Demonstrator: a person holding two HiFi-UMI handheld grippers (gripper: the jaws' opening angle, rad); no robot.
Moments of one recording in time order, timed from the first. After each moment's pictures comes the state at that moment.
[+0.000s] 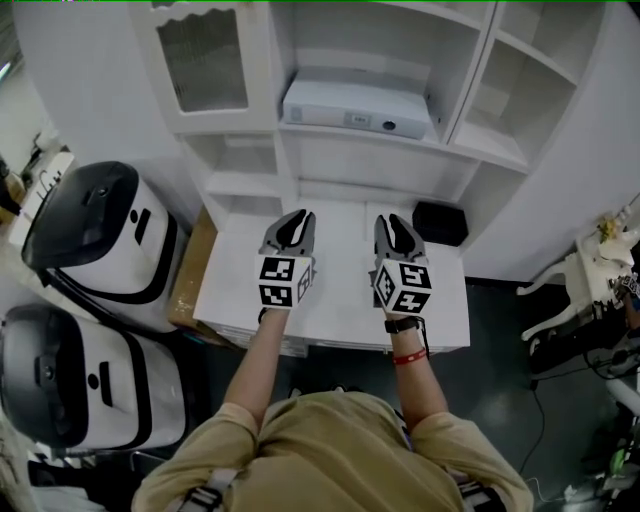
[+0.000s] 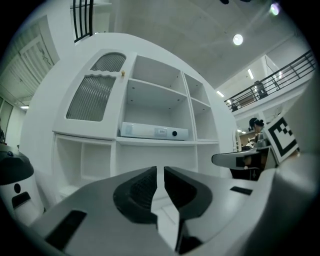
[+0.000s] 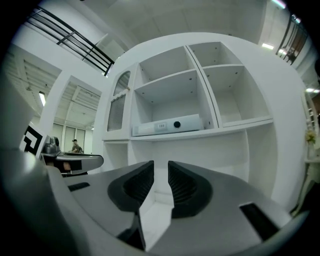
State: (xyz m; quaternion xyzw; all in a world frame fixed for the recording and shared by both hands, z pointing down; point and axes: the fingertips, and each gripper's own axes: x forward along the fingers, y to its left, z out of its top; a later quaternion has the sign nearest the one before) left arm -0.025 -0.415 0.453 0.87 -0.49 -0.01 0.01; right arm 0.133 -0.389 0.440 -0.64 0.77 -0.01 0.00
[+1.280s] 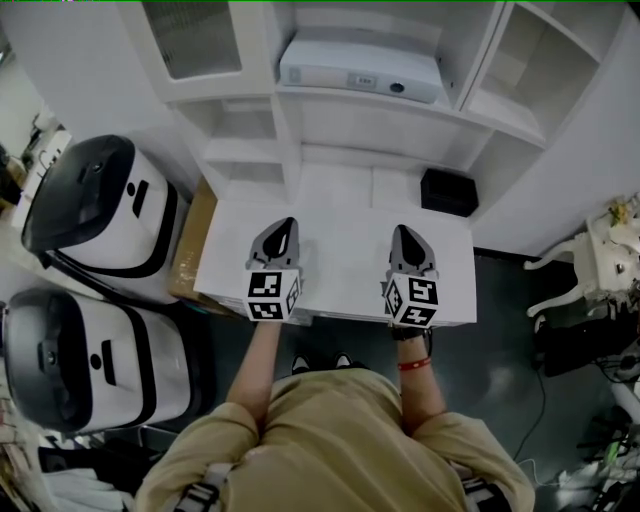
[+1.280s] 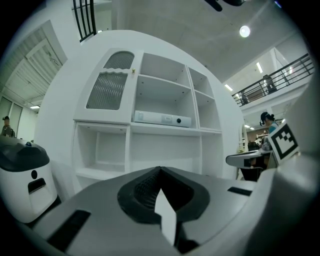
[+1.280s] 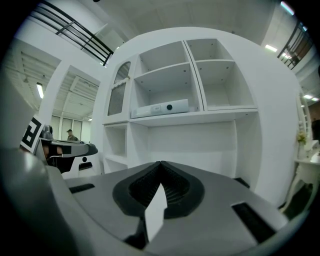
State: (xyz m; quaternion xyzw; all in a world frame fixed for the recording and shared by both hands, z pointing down) left arm -0.058 -0.373 0.515 0.85 -0.52 0.02 0.04; right arm 0.160 -0.344 0.514 -0.65 0.75 -0.03 -0.04
